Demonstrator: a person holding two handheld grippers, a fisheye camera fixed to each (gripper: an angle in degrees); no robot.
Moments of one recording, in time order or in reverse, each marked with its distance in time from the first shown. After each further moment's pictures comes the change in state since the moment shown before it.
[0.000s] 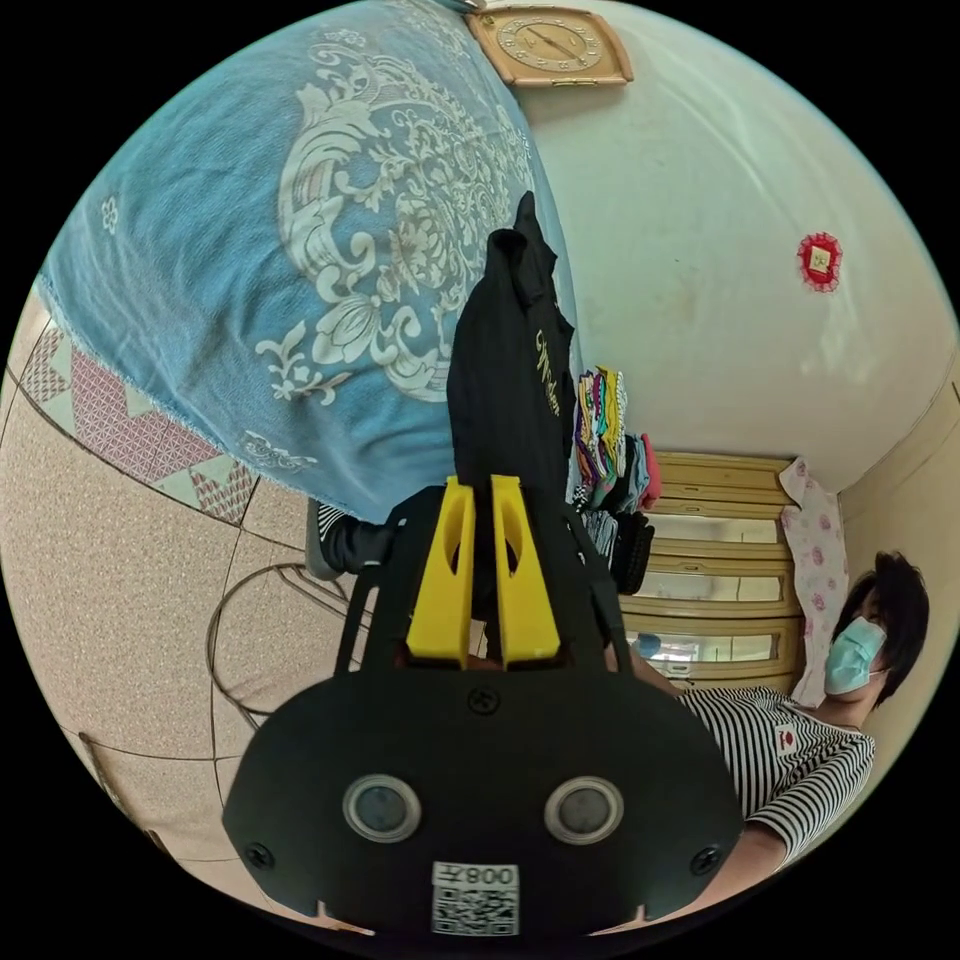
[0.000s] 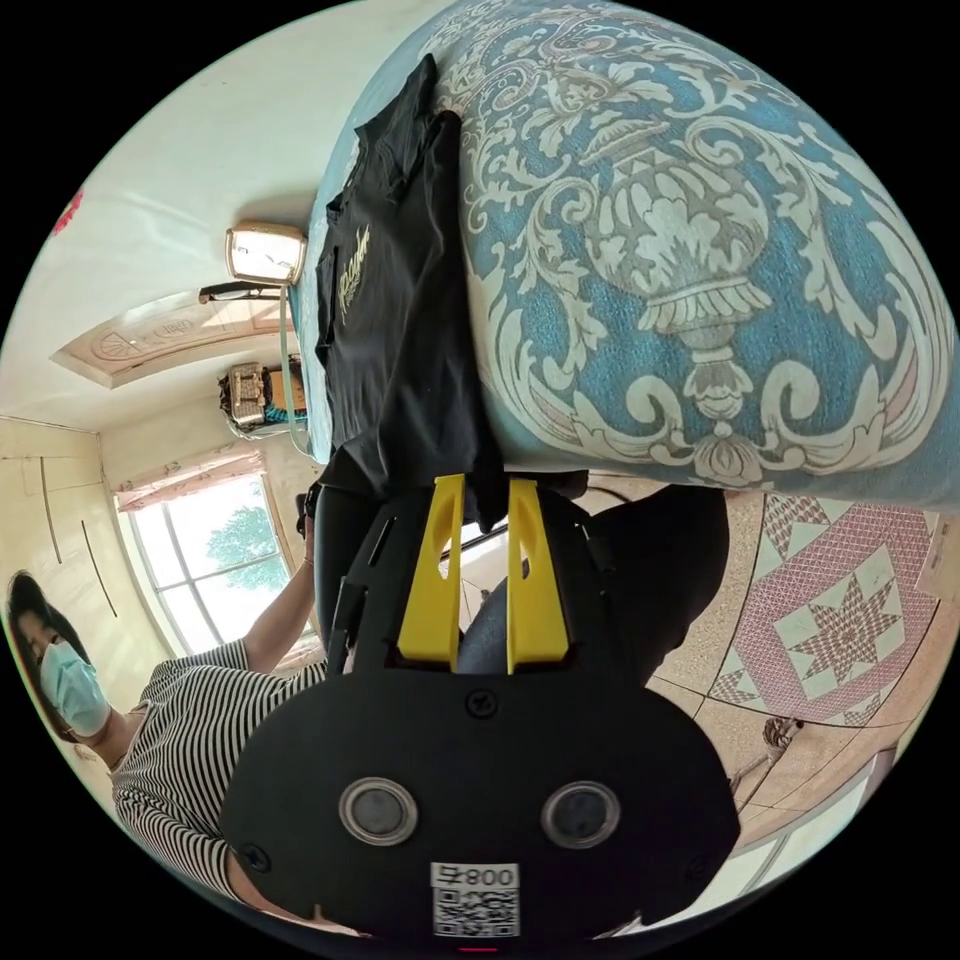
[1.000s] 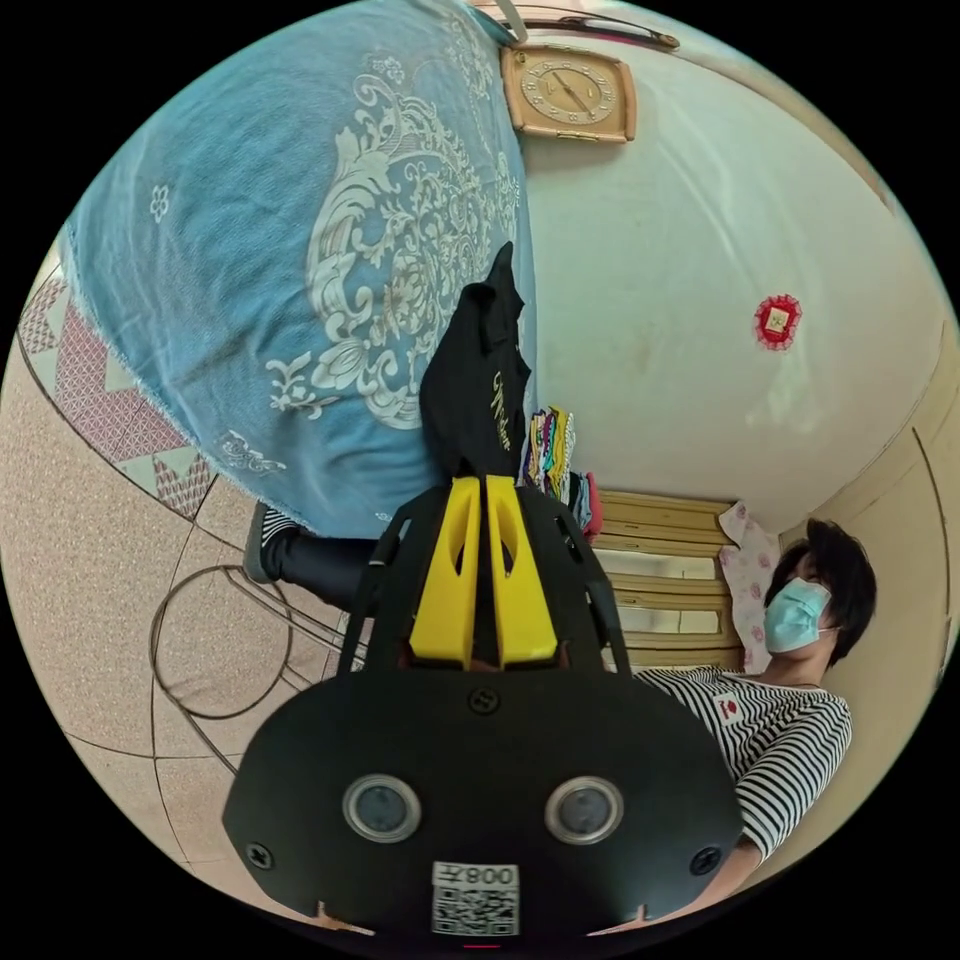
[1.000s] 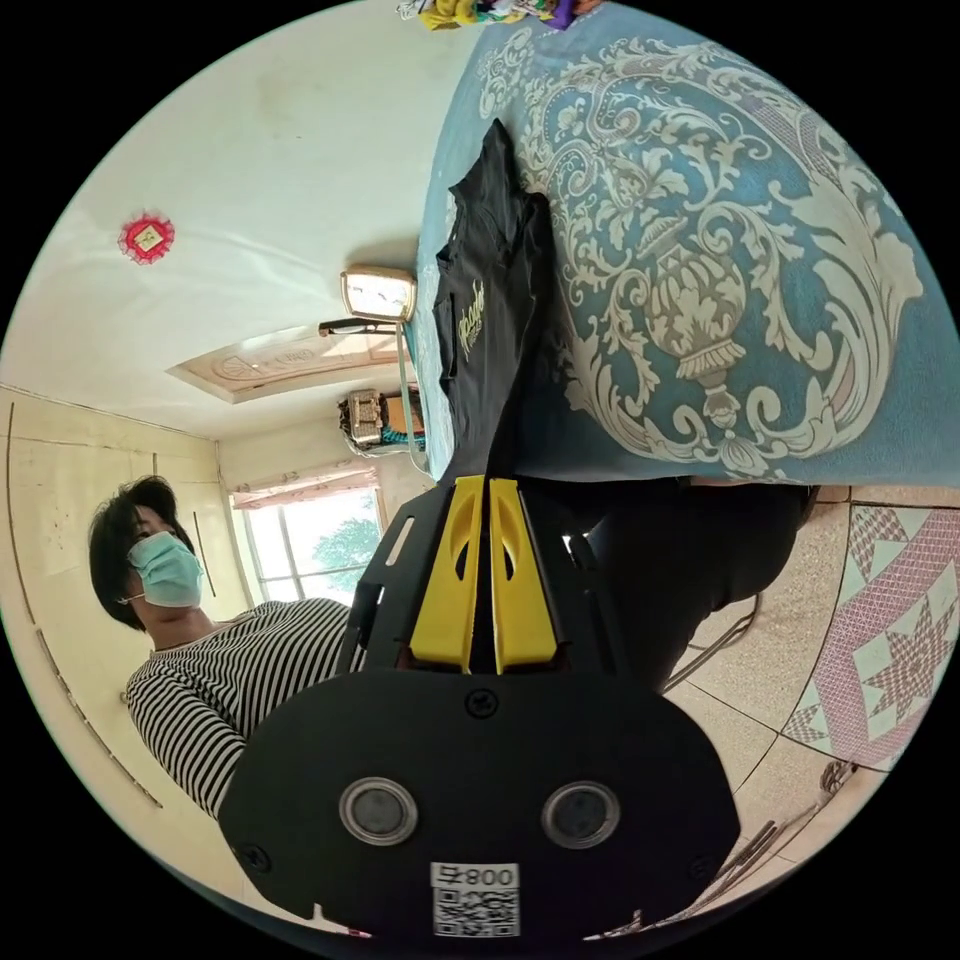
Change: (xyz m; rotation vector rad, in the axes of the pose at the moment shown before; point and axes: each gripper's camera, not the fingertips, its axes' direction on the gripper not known) left arm 0.023 0.020 -0.062 0.088 0.168 -0.103; right arm 0.044 0.050 -0.041 0.078 -0.371 -0.032
